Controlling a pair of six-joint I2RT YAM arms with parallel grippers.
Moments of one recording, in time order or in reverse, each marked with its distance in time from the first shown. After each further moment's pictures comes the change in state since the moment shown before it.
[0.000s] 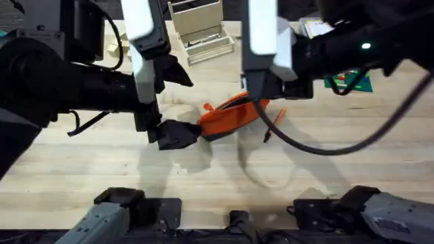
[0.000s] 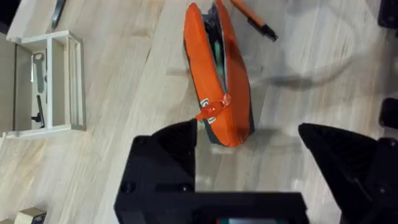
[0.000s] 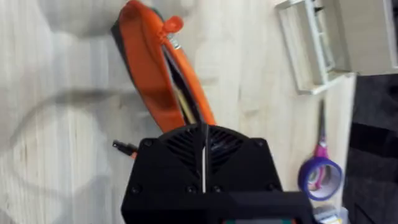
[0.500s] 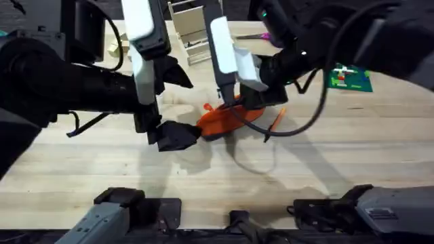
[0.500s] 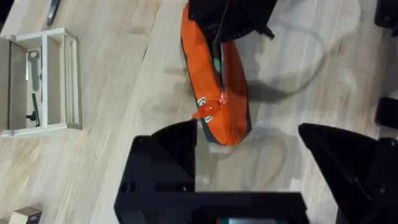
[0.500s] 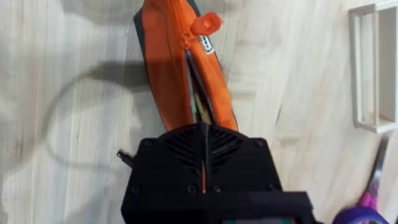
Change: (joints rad) left arm 0.000 0.000 0.000 -0.014 0.000 0.000; right arm 0.000 0.239 0.000 0.014 -0.059 -0.111
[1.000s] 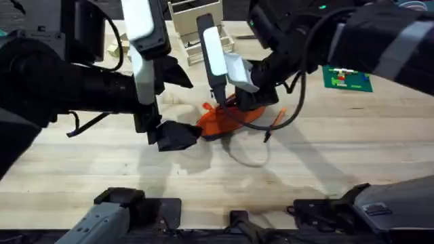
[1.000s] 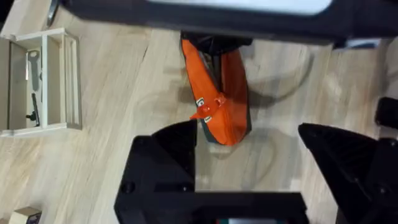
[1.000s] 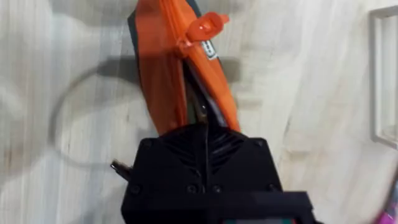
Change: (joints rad) left arm 0.000 0.000 0.000 0.000 0.000 0.000; right arm 0.000 0.096 0.005 0.042 -0.010 -0.009
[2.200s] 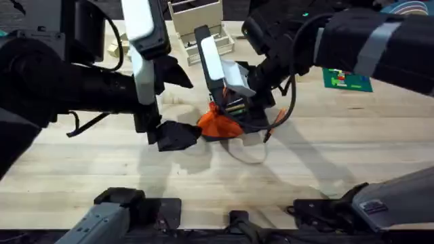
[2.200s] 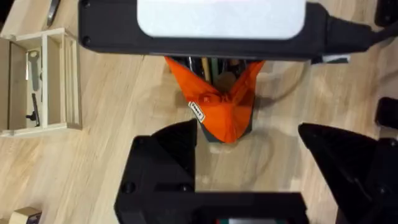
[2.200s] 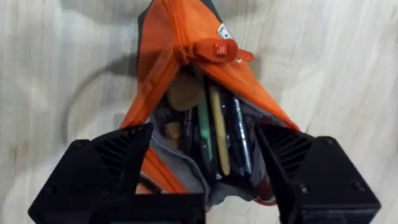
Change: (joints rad) left arm 0.000 0.000 0.000 0.000 0.000 0.000; right arm -0.003 0.064 0.000 -0.008 -0.029 -0.013
